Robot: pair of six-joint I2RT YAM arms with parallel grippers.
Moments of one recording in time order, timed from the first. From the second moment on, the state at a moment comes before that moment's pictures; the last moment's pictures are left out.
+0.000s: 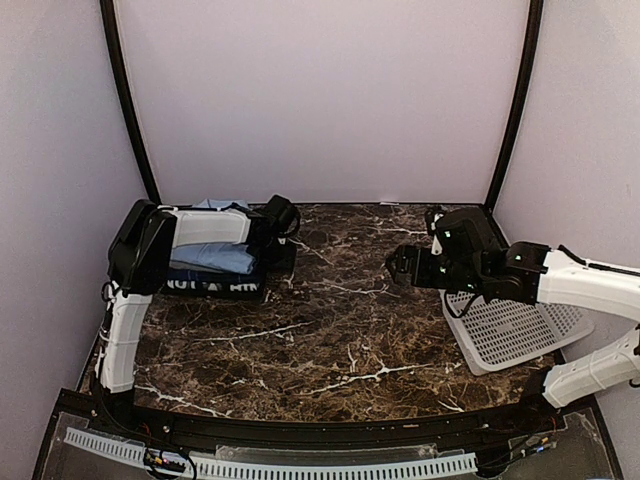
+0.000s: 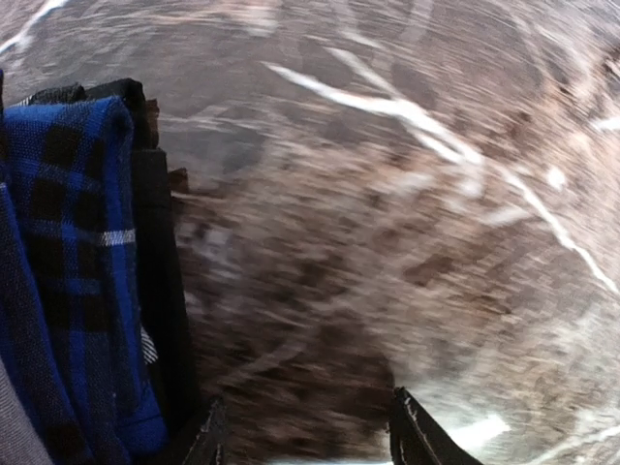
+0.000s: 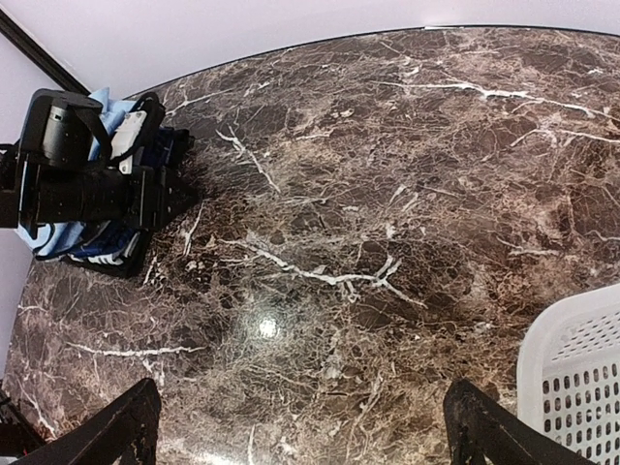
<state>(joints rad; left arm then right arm) -0.61 2.28 1.74 -0.56 -0.20 -0.41 0.86 1.18 0.88 -0.35 0.30 0.66</state>
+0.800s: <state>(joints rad) -0.35 2.19 1.61 -0.53 -0.18 -0.31 0.86 1.22 0.88 -0.33 0.28 0.66</state>
